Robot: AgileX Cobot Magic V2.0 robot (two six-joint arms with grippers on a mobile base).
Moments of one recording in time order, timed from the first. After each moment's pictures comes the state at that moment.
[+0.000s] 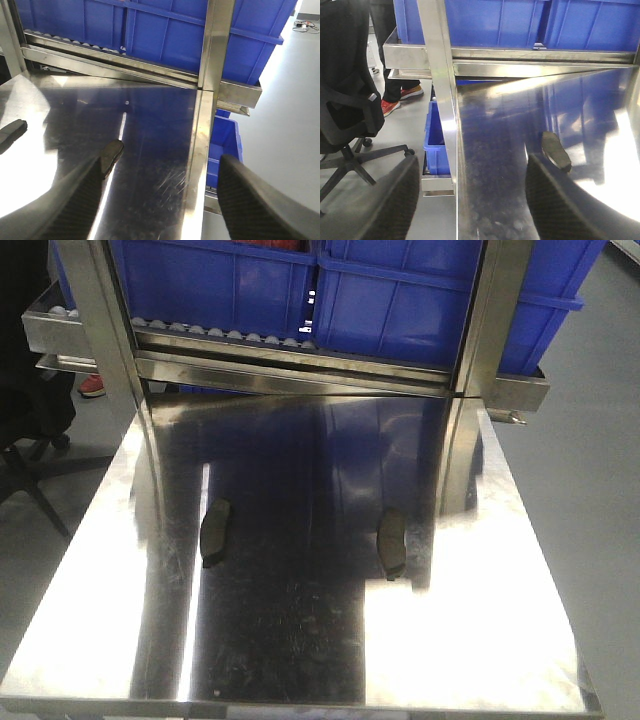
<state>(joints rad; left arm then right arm) -0.03 0.21 -0.40 -0.08 0.51 0.09 0.06 0.22 -0.51 0.19 0.64 -0.23</state>
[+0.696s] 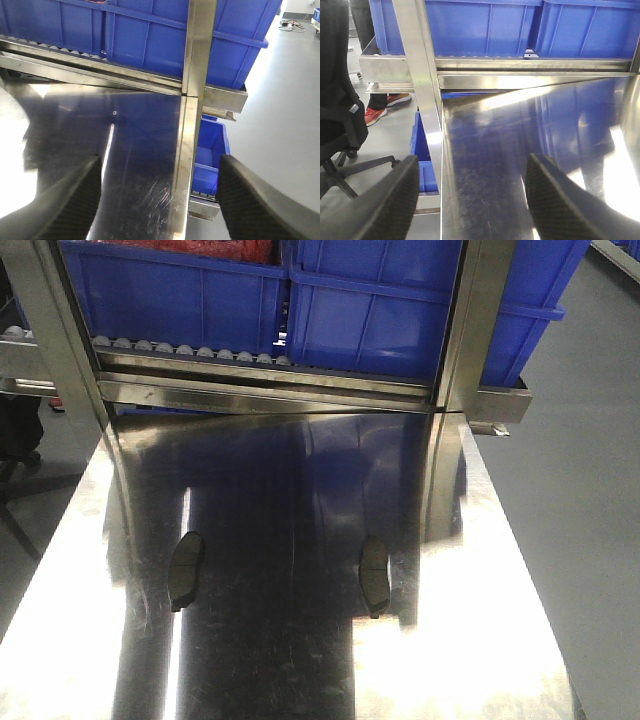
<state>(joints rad) -0.03 0.21 -0.40 -0.08 0.51 0.09 0.06 0.22 -0.51 0.19 0.64 -0.23</state>
